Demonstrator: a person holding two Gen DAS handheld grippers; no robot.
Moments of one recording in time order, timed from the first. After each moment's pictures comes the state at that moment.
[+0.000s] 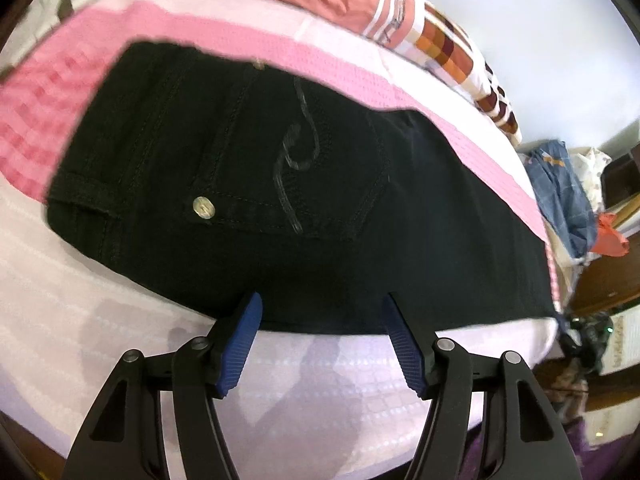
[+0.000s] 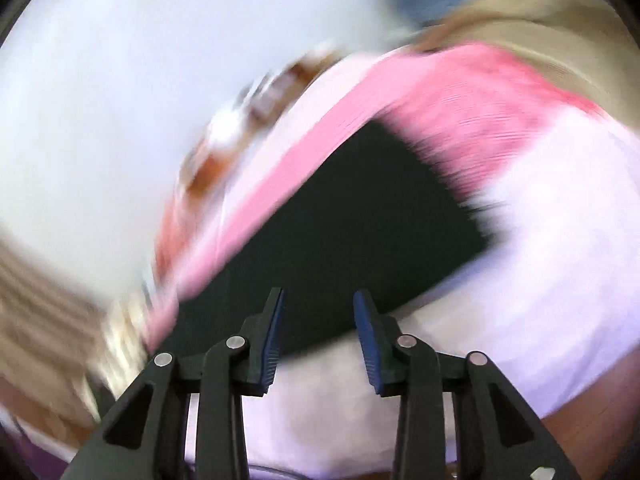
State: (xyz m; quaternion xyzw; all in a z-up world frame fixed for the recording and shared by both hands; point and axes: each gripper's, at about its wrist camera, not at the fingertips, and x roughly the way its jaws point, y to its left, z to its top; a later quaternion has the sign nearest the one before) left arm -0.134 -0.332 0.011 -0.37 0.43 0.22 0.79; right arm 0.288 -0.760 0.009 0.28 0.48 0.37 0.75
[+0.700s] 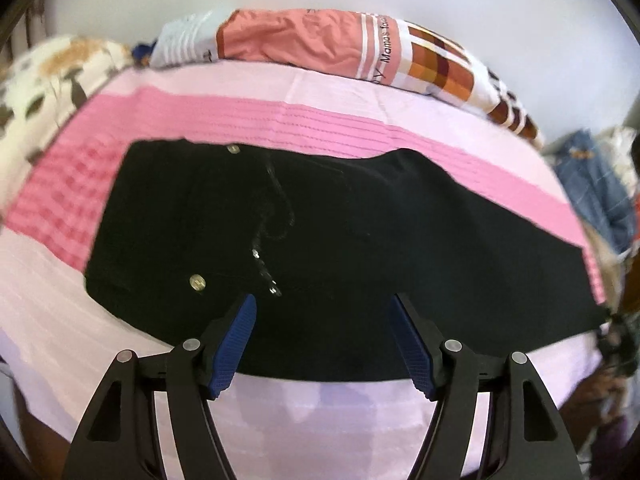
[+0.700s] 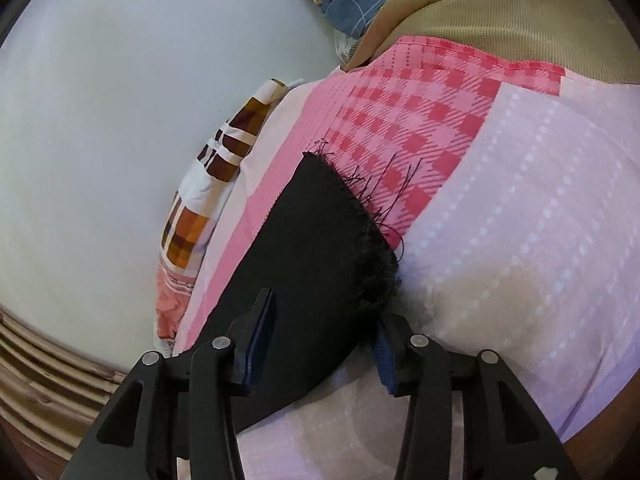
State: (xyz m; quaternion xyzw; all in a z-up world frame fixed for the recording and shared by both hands) left arm -0.096 -0.364 0.042 -0.26 0.42 0.30 0.81; right arm 0.314 -0.756 -0.017 0.33 0.48 0.33 0.74
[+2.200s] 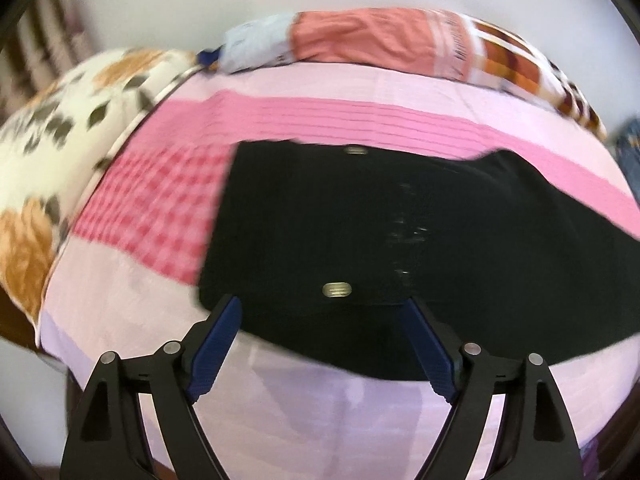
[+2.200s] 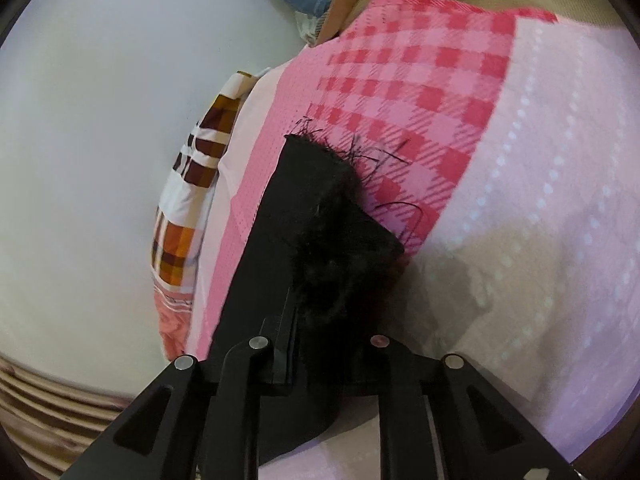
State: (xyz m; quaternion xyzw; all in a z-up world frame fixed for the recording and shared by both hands) left arm -0.151 -0.320 0.038 -0.22 0.45 0.41 0.77; right arm 0.324 -0.726 -0.025 0.36 0.53 0.29 0.71
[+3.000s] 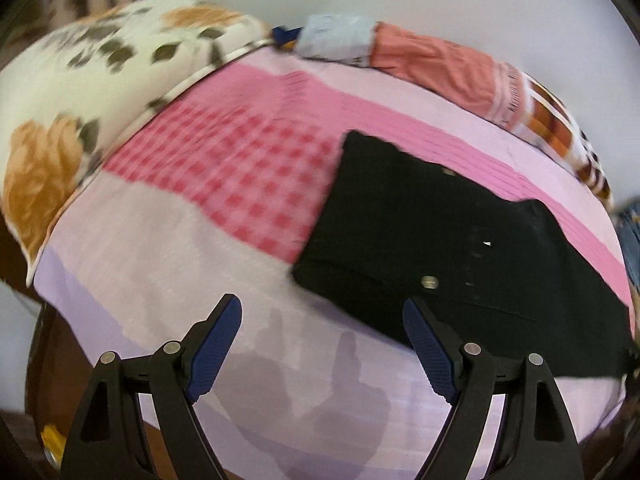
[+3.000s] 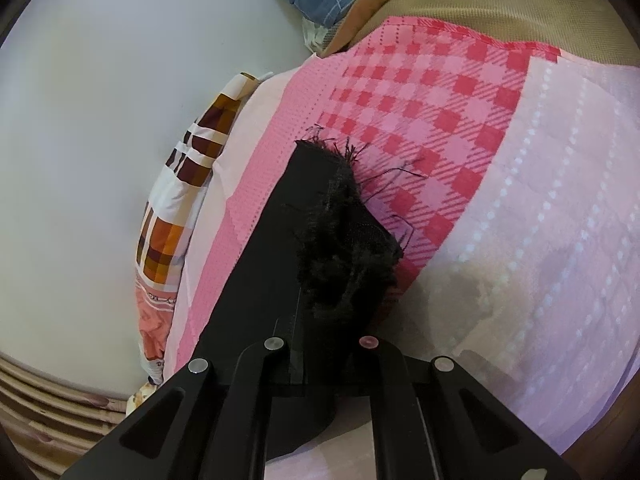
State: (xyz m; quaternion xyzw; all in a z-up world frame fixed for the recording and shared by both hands) left arm -0.224 -0.301 0.049 -0.30 0.40 0.42 0.76; right arm 0.324 -0.718 -0.012 0.33 0.52 0.27 0.74
